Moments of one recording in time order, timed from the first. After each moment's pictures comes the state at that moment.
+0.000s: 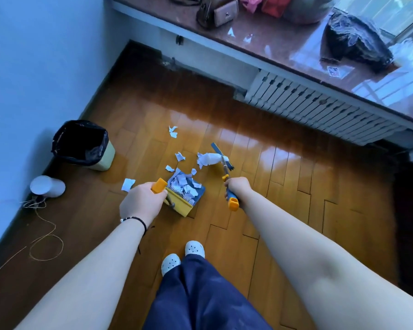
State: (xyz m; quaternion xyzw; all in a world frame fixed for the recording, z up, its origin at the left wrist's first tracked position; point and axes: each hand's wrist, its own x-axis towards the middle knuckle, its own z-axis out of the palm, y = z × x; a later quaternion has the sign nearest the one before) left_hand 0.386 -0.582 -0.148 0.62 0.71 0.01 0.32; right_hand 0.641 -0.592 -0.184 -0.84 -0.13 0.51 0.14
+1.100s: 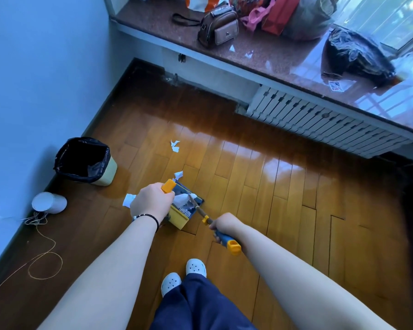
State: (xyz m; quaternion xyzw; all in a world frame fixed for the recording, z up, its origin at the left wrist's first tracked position) left_hand 0.429 -0.526 -0.147 0.63 0.71 -0.01 0.31; right_hand 0.619 -0.612 -0.184 -0.77 -0.14 0.62 0.03
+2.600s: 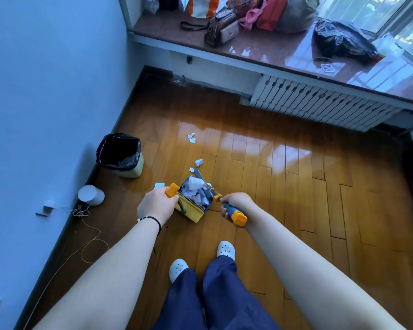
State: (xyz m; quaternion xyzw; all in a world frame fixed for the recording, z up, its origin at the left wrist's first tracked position) left_hand 0.208 -0.639 -0.132 0.68 0.66 0.02 0.32; right_hand 0.418 -0.703 -0.117 -0.74 0.05 0.62 0.27
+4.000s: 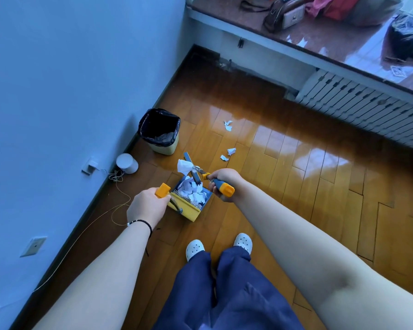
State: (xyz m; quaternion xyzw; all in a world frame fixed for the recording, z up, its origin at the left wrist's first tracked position) left_hand 0.070 -0.671 -0.145 0.56 0.76 0.02 0.31; right_hand 0.293 -0.628 -0.134 -0.69 -0.02 0.69 0.22
